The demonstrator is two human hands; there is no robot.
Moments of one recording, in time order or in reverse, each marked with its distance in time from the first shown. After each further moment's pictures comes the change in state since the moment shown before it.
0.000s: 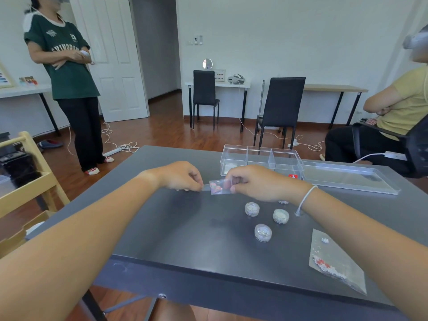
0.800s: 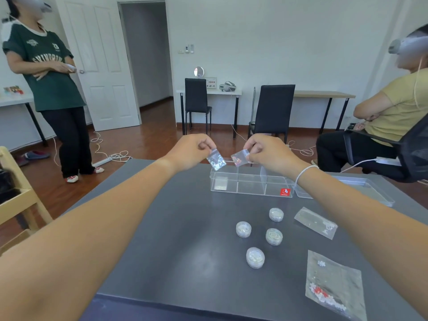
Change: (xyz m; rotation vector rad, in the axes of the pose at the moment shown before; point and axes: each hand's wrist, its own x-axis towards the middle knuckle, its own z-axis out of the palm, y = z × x) left_hand 0.057 0.055 -0.031 -0.198 0.420 0.306; right_hand 0.036 0.051 -0.067 0.097 0.473 0.194
